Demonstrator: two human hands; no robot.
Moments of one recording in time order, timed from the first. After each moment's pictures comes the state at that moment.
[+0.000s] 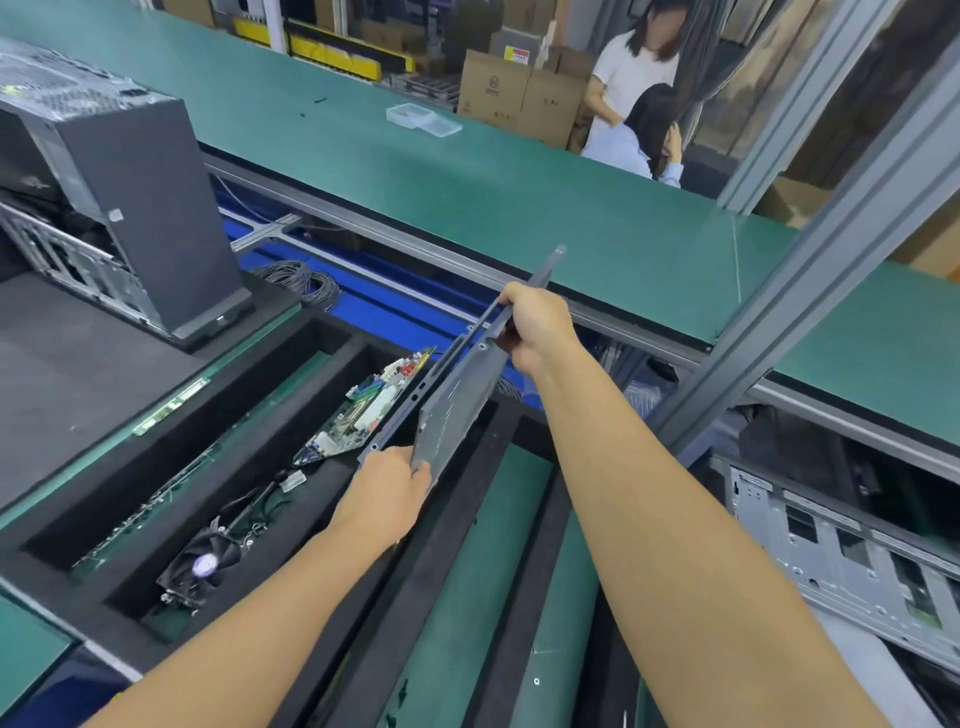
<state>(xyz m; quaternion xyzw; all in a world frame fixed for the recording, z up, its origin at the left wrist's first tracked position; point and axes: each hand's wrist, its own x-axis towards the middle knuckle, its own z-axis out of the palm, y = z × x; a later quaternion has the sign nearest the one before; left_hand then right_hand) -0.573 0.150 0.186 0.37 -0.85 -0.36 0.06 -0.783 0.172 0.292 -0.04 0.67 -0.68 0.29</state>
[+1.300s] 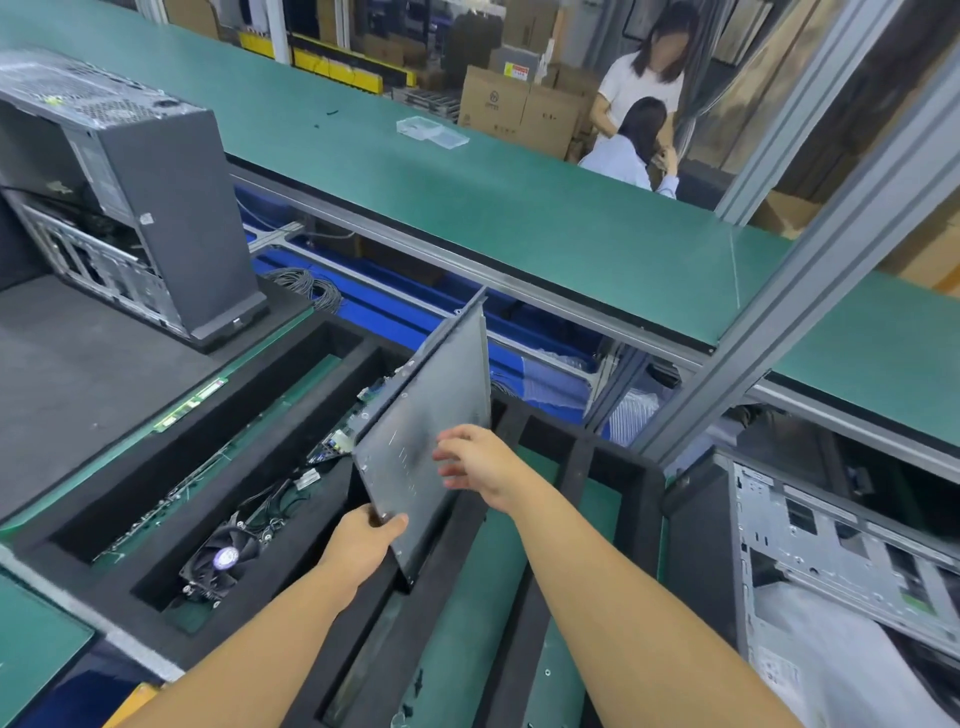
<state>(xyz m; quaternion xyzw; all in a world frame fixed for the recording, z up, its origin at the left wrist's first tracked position) -0.526 0.128 0.065 0.47 -0.63 -0.61 0.07 -0.687 0.208 0.164 -0.16 0.73 -0.49 0.45</state>
